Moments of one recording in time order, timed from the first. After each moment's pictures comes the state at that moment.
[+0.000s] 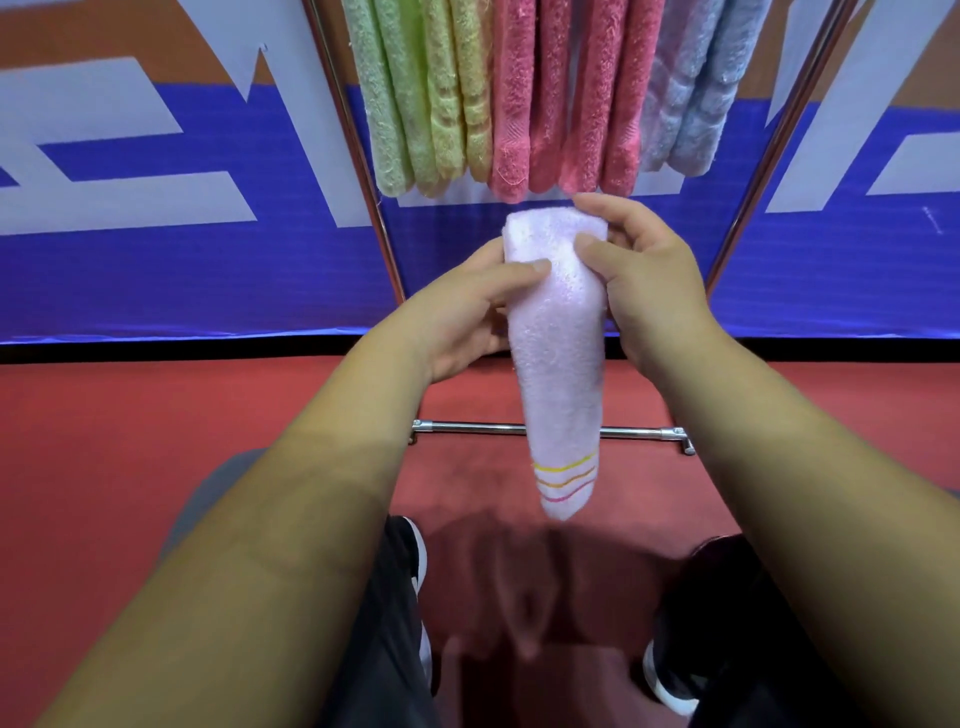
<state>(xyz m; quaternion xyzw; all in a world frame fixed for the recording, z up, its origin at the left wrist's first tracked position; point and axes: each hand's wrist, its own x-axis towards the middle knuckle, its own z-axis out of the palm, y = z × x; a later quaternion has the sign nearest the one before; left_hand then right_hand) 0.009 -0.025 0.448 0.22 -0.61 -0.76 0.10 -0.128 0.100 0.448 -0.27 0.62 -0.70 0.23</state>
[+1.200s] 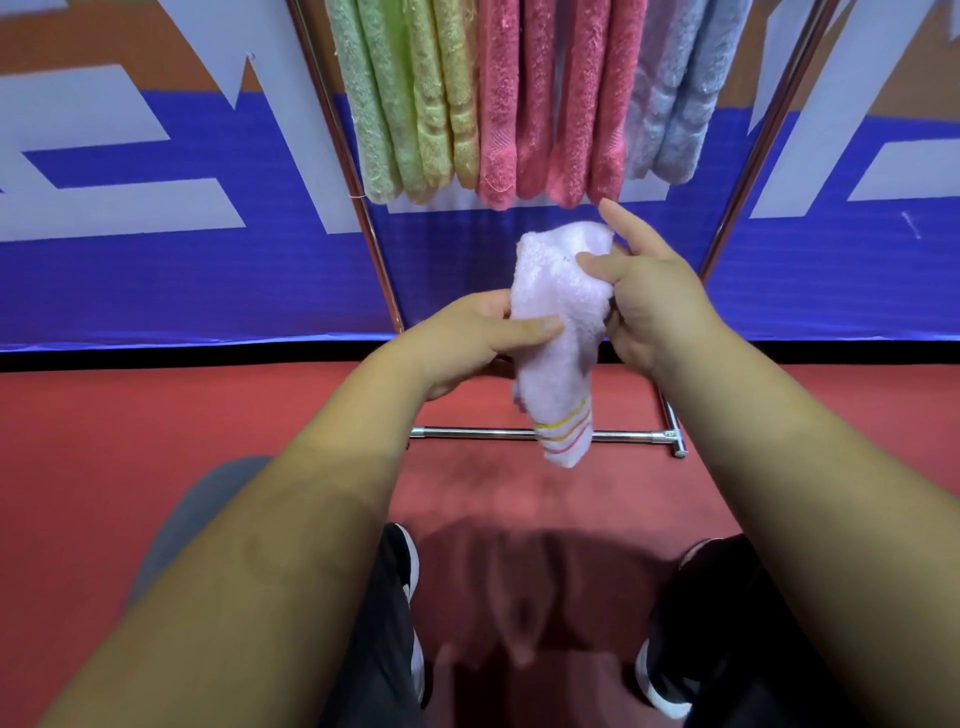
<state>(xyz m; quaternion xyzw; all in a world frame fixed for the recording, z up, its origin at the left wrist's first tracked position) 0.006 -0.020 0.423 0.21 -0.69 -0.69 0.04 -0.148 0.104 0.442 -0.14 0.54 -0.75 0.35</state>
